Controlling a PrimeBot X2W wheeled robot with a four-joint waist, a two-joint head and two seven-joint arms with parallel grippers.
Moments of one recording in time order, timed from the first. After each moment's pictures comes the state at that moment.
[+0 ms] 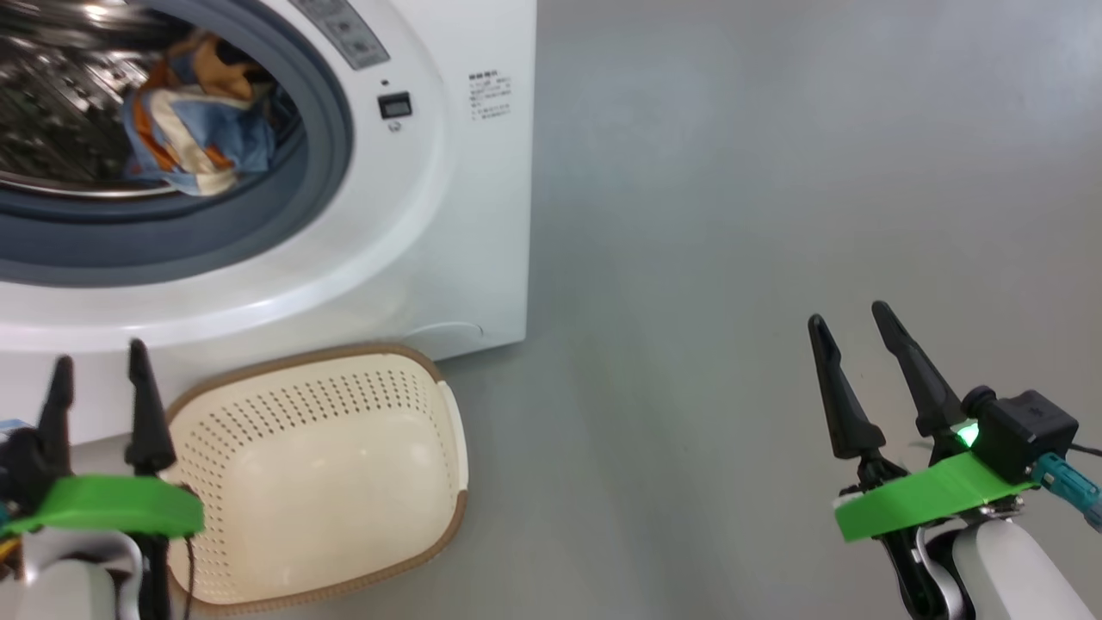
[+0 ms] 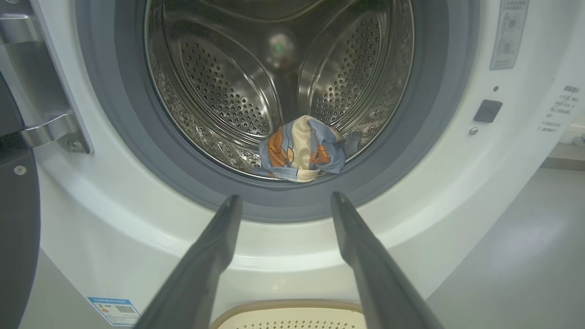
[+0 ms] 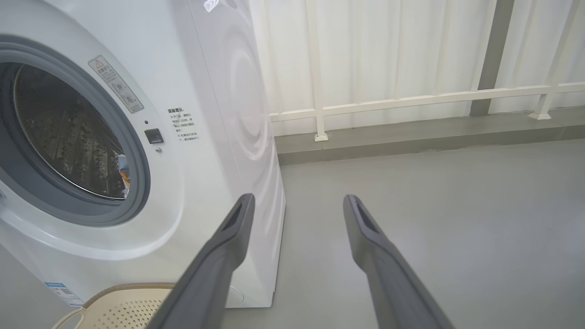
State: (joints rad) left arm -0.37 0.17 0.15 0.52 -0.27 -0.13 -0.26; right arm -0.19 -0.17 0.16 0.16 0.38 0.12 -0.25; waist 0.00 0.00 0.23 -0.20
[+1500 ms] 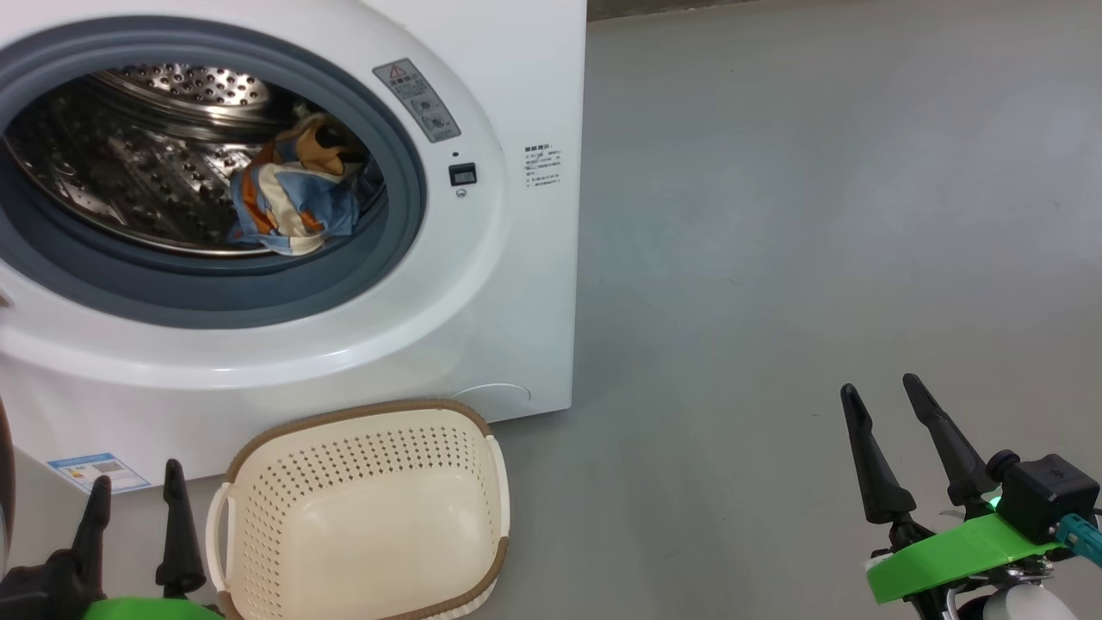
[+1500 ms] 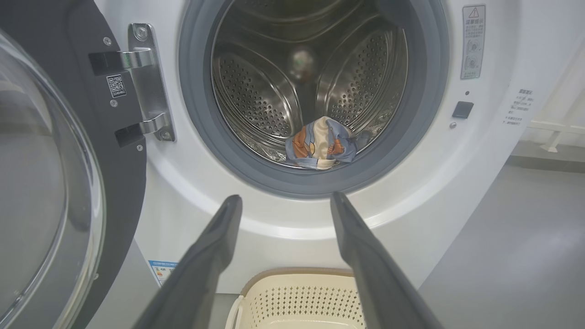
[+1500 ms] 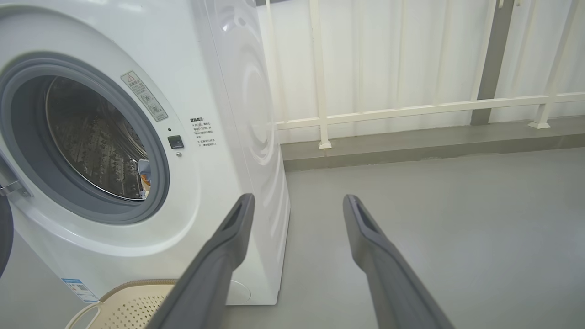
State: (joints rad) left arm -0.11 0.13 0.16 0.38 -0.26 -0.13 -0.26; right arm -0.05 -0.20 0.12 0.16 0.38 0.12 -0.25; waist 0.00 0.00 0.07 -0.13
